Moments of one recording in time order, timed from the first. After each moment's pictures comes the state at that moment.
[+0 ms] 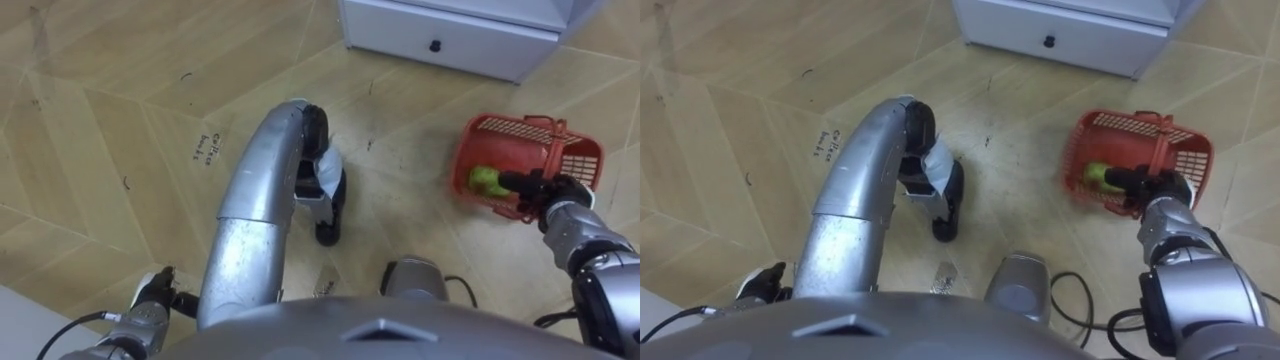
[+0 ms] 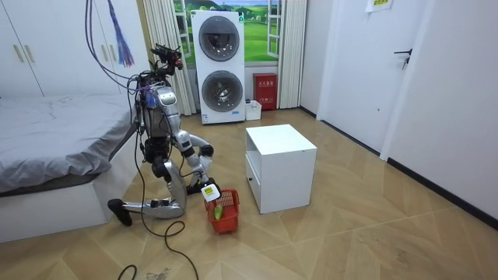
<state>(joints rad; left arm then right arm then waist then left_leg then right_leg) 0.06 0.29 -0.30 1.29 -0.09 -0.02 0.11 -0.27 -0.42 0.11 1.33 0.58 -0.03 -0.11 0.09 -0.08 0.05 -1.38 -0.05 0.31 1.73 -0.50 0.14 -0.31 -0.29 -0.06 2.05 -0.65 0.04</state>
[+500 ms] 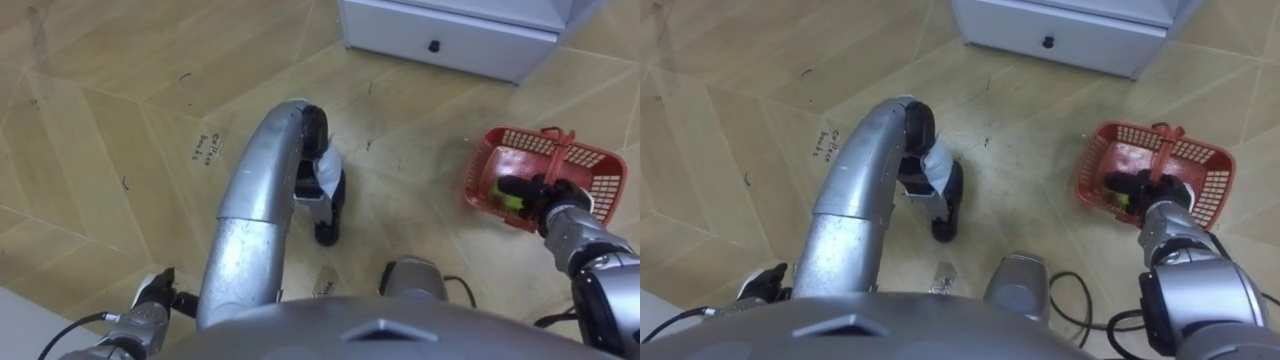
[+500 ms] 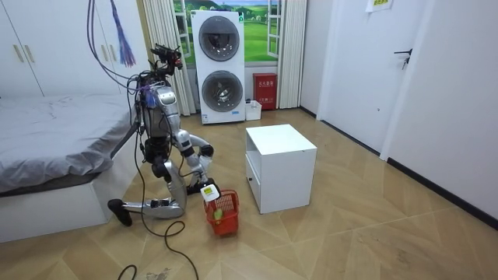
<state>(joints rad) 0.06 0.29 -0.30 1.28 -0.11 -0.02 0.10 -0.28 -0.42 0.11 1.35 0.57 -0.03 -0.09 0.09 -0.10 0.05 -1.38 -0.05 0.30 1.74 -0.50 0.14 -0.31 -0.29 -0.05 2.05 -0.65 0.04</state>
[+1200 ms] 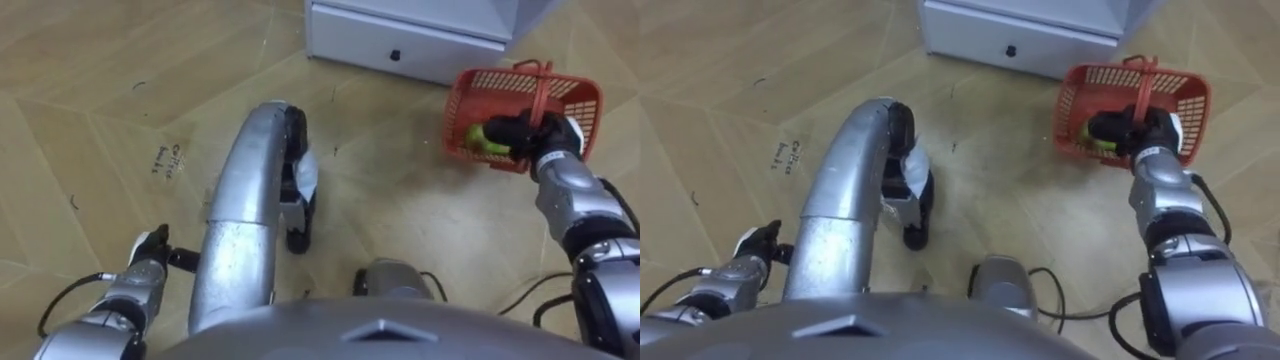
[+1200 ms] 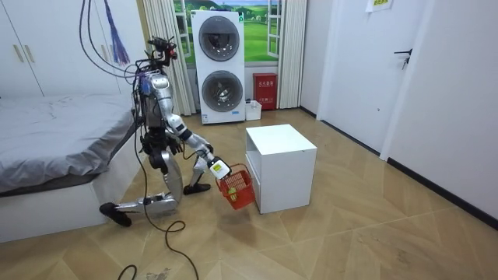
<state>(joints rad) -0.02 0.29 -0.17 1.19 -0.09 0.03 0.10 -0.27 -0.42 0.11 0.99 0.43 0.03 -0.13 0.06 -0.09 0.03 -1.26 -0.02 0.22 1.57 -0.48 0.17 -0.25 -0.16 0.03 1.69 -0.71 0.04</state>
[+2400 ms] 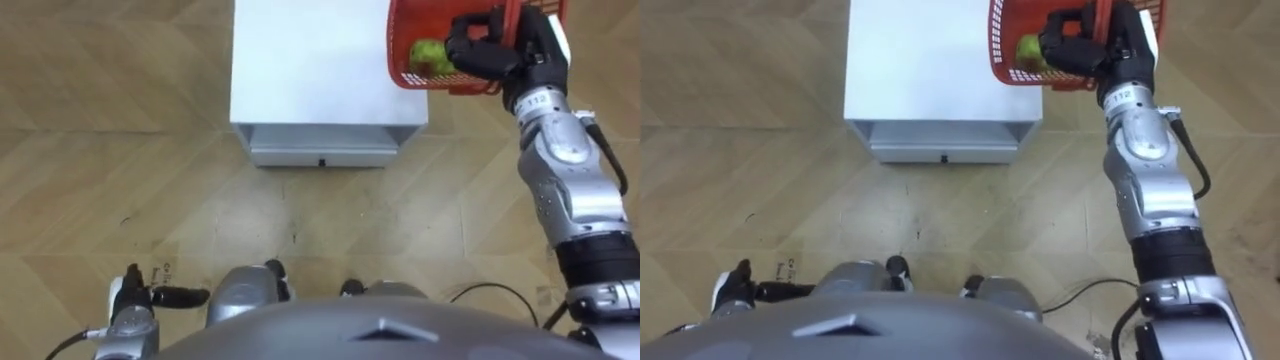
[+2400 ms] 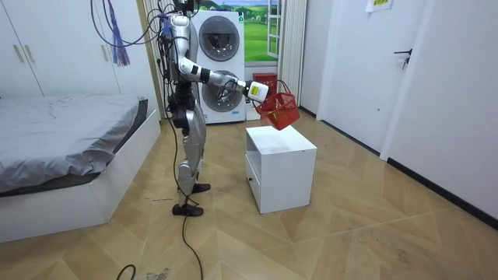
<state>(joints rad) 0.23 0.25 0.02 0.98 -0.03 0.05 0.23 -0.07 -0.38 0.09 0.19 0.35 0.05 -0.10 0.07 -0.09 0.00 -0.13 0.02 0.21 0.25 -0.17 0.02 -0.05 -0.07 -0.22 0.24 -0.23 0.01</state>
